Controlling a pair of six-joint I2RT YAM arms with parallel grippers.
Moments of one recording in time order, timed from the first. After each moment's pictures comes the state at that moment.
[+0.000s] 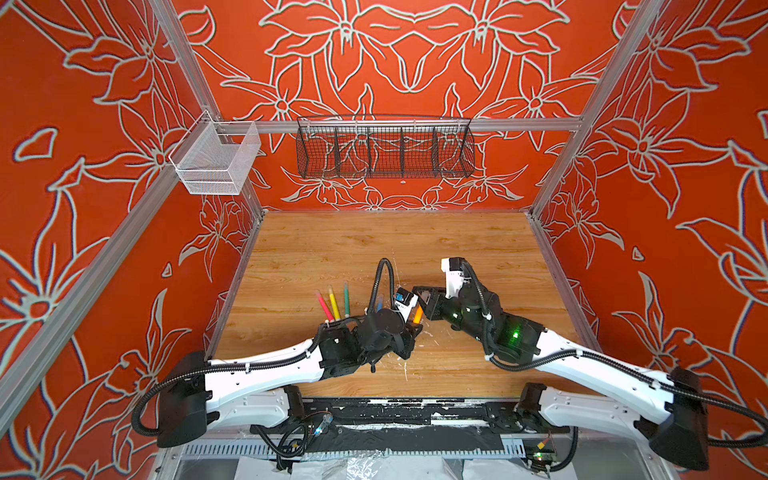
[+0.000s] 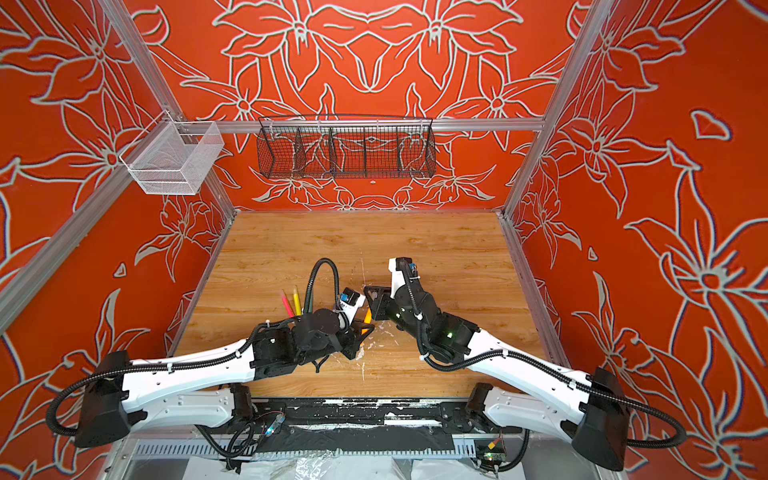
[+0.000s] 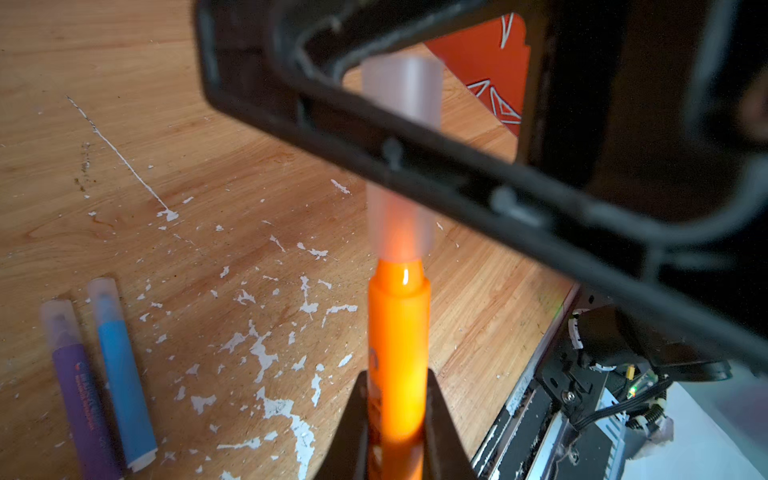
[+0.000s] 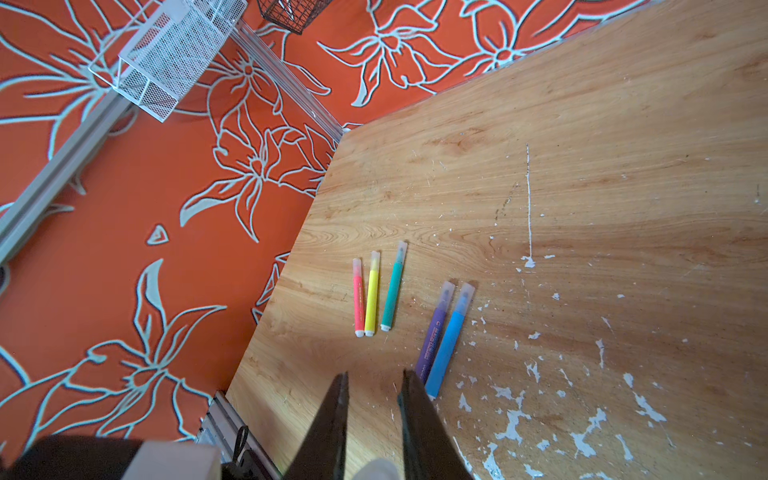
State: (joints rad) left arm -1.09 1.14 0.75 -0.14 -0.19 -0.49; right arm 0.96 1.03 0.76 -0.06 0.19 0.84
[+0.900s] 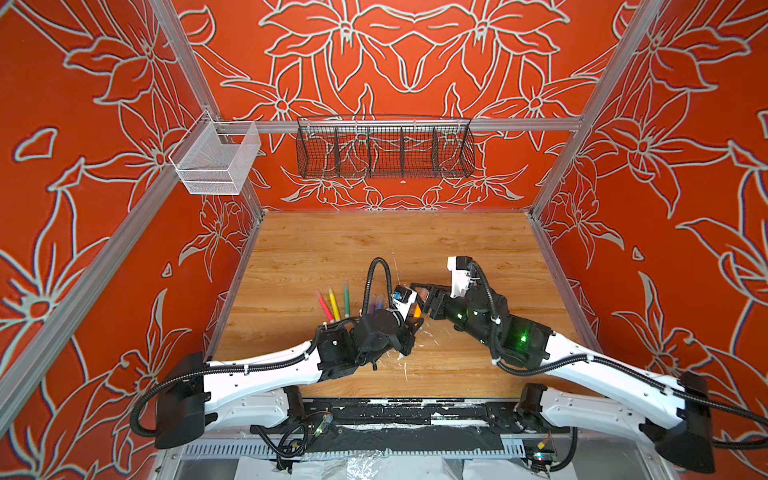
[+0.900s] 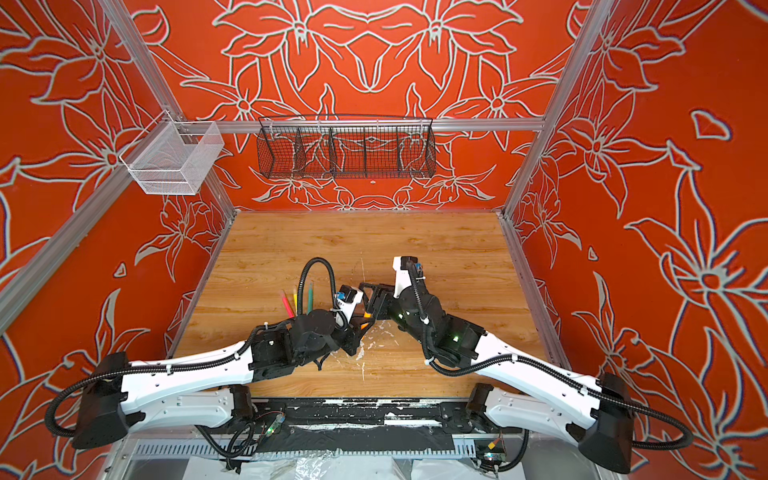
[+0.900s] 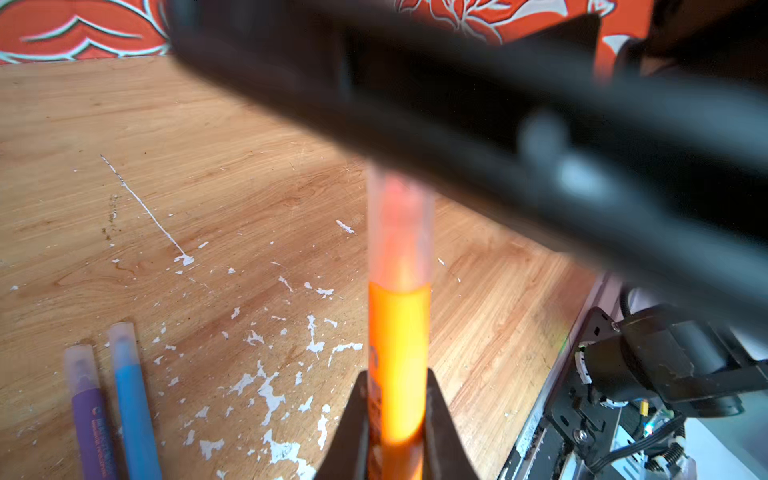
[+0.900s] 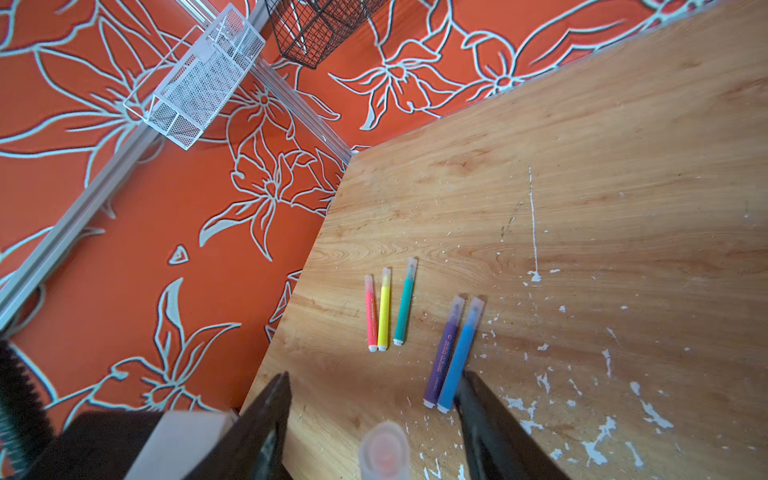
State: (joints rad) left arm -1.09 1.12 0.72 -0.03 -0.23 -0.44; right arm 0.98 0.99 0.80 -0.10 0.28 0.84
